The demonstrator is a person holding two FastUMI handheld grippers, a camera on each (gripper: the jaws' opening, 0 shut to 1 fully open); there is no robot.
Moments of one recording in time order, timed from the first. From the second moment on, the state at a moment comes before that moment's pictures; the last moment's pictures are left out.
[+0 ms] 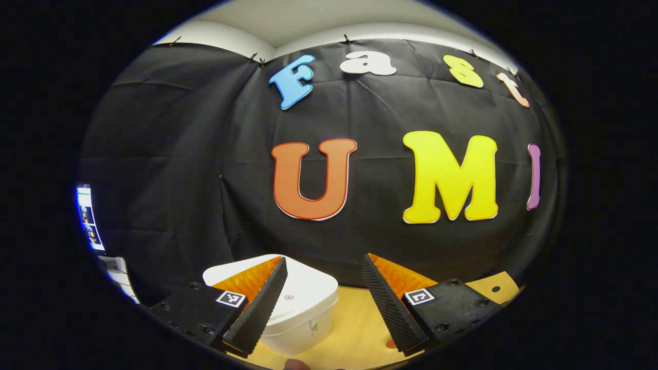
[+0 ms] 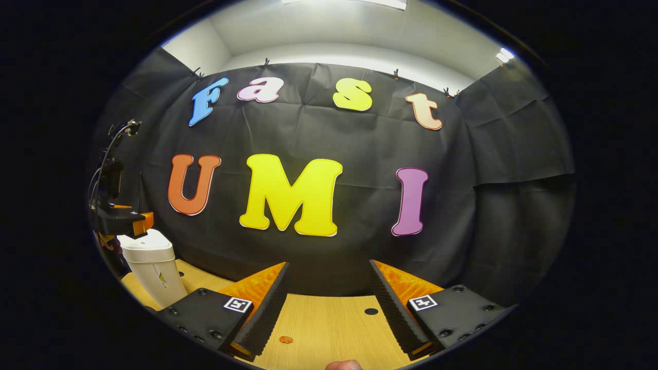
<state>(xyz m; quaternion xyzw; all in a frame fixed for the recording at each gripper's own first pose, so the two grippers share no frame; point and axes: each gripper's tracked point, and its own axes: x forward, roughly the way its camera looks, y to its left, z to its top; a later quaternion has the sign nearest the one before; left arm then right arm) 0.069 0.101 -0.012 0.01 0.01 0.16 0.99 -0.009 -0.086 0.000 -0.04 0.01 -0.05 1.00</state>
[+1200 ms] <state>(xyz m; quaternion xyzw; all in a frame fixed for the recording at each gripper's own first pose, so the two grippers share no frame) 0.095 0.173 -0.101 -0.06 0.12 0.33 0.93 0.003 -0.099 -0.005 -0.06 0.03 -0.06 1.00</state>
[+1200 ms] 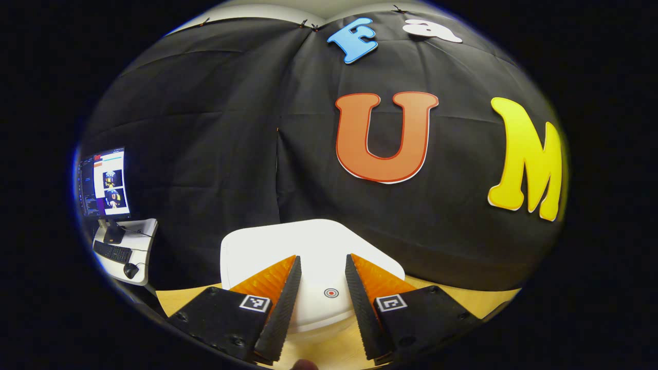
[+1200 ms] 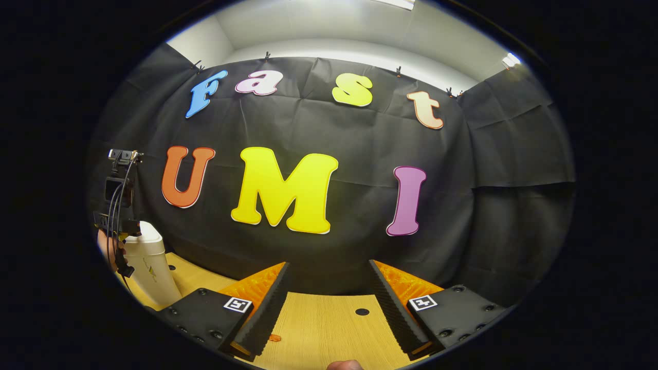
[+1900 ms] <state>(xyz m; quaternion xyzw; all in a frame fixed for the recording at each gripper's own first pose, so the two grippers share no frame) 0.088 0.183 -0.121 -0.02 0.15 0.36 0.92 0.010 -0.084 -0.019 -0.06 0.05 -0.04 1.00</state>
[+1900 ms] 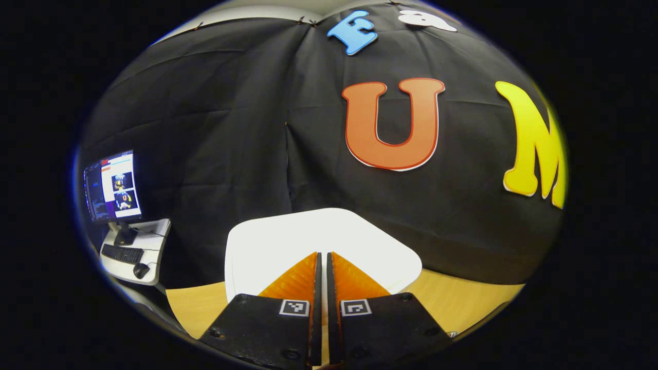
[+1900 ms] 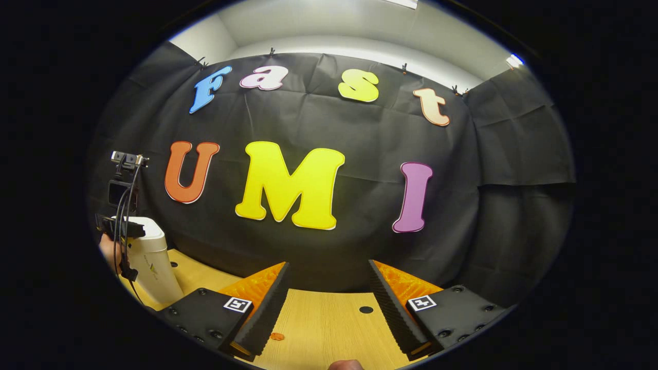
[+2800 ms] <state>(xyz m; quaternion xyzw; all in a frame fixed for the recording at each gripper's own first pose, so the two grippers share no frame) 0.102 0.119 0.002 0.02 0.00 0.24 0.97 0.000 -0.094 -0.008 -0.03 0.03 -0.05 1.00</state>
